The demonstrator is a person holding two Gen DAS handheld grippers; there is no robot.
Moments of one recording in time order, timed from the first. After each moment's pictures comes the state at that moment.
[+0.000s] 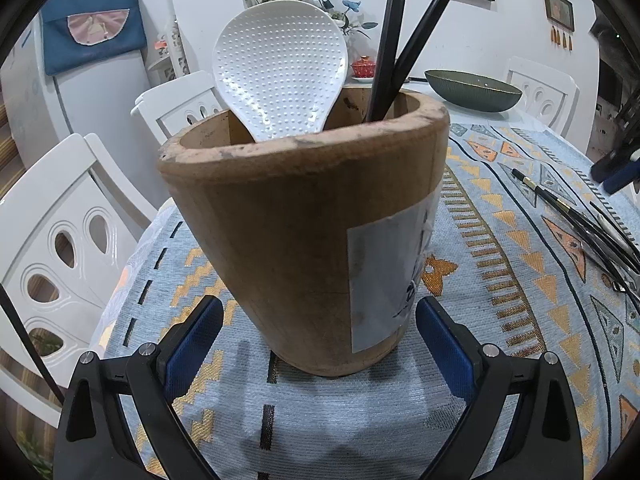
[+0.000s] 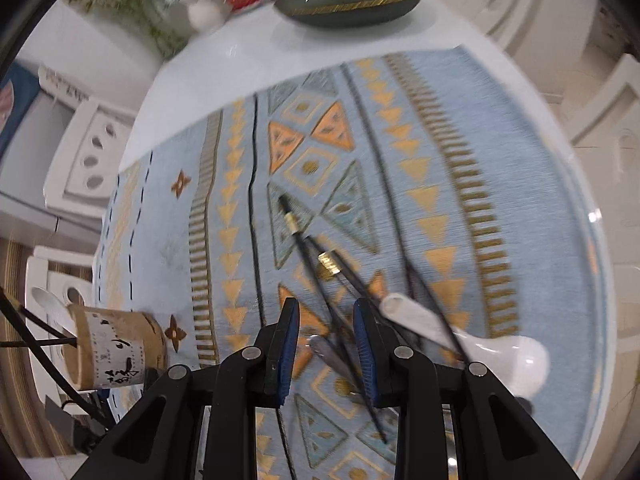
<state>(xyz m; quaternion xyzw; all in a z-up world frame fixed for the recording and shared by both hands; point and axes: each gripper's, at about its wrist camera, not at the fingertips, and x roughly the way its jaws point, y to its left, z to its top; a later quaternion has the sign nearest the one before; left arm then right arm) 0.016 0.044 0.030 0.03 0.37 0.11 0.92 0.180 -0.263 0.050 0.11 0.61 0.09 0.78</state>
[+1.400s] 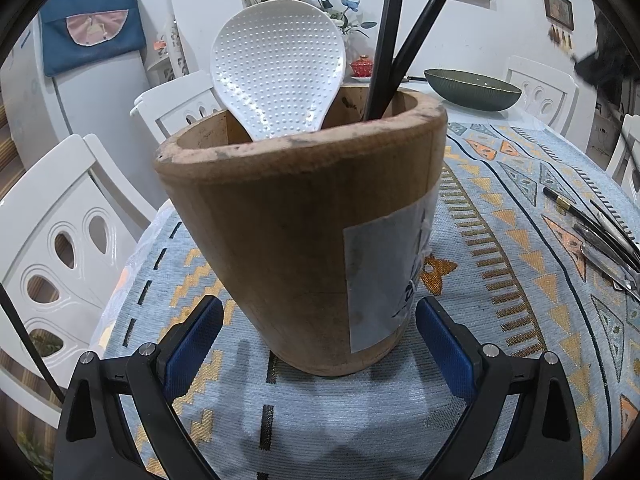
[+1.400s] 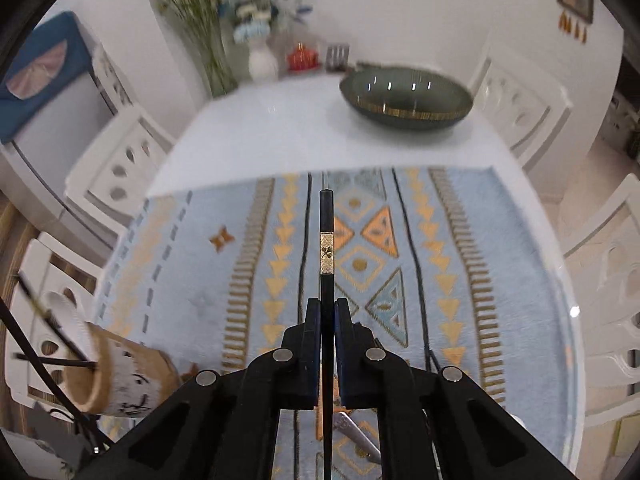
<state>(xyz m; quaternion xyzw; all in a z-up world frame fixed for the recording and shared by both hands) 0.014 0.047 0.030 0.03 0.37 0.11 0.92 0.168 -0.204 0.118 0.03 0.47 0.10 0.87</state>
